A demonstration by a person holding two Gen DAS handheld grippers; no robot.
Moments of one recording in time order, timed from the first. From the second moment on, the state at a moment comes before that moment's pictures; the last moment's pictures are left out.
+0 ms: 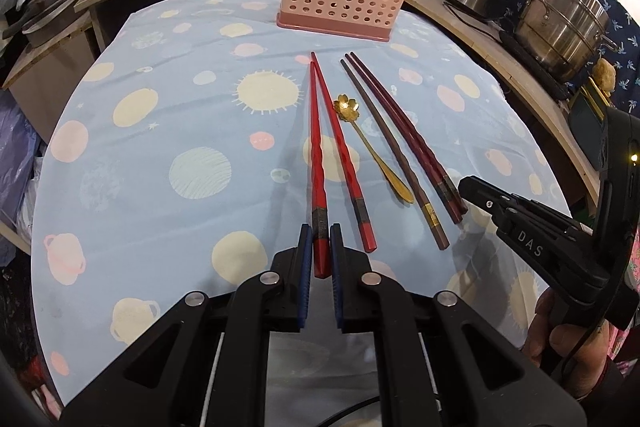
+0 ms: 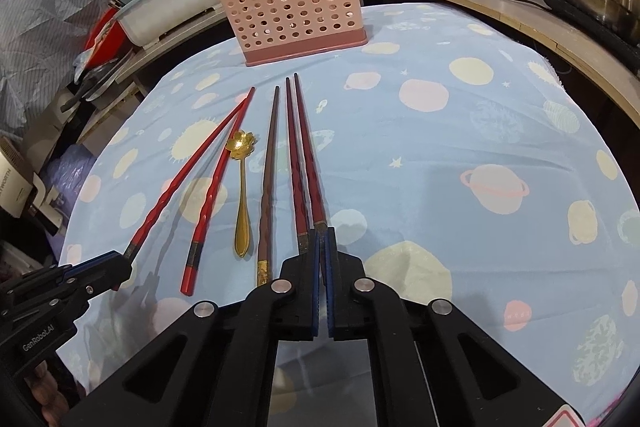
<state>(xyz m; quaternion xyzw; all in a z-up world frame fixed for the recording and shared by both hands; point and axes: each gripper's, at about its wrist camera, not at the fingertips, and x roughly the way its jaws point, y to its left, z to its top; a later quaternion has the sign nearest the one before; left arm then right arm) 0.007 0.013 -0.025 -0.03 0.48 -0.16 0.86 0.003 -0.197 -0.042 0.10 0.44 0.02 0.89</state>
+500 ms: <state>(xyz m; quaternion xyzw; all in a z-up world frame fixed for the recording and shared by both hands) 0.010 0.012 -0.031 -0.03 0.49 -0.16 0.86 0.011 -0.194 -0.053 0.09 0.46 0.03 0.88</state>
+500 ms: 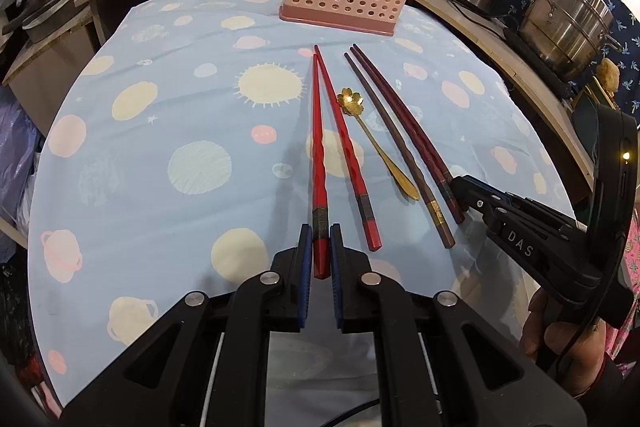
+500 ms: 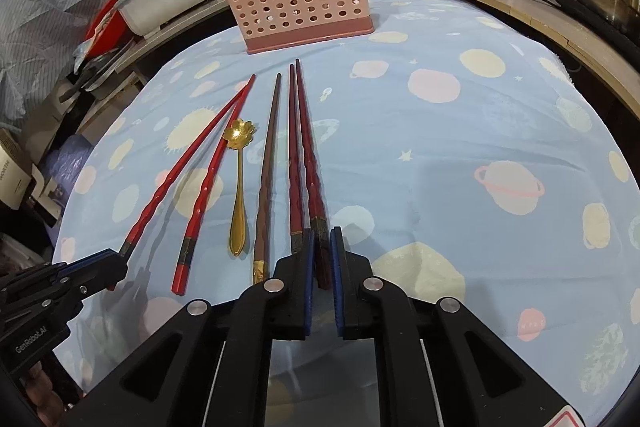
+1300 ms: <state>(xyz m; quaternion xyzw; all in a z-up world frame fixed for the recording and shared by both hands) 0.010 0.026 0.022 -0.05 0.44 -0.17 0.88 -0.014 -0.199 0.023 0.11 0.38 0.04 0.92</state>
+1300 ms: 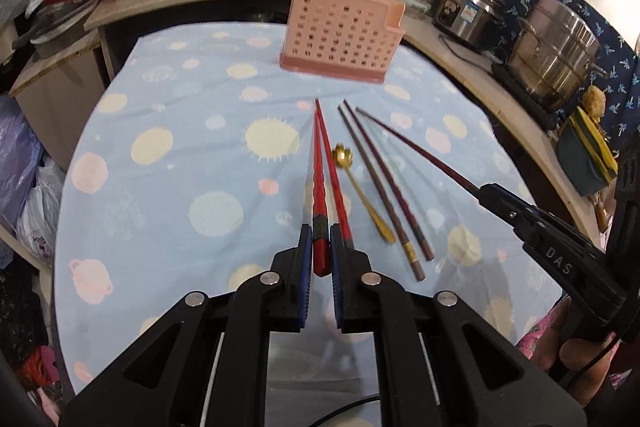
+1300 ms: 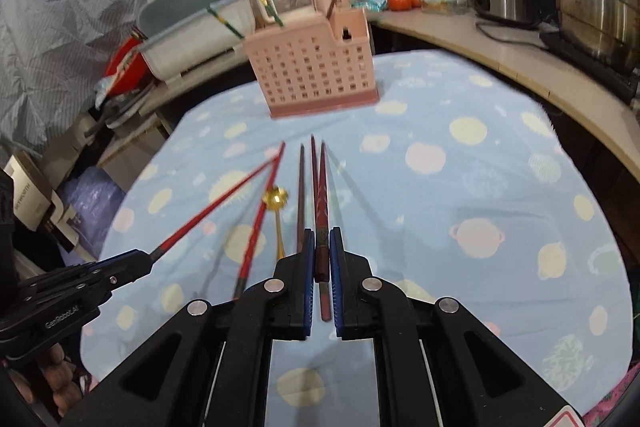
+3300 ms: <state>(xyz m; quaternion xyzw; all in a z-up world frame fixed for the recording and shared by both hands) 0.210 -0.005 -0.038 -0.02 0.52 -0.13 0.84 0.114 -0.244 0.164 0.16 0.24 0.04 0.96</state>
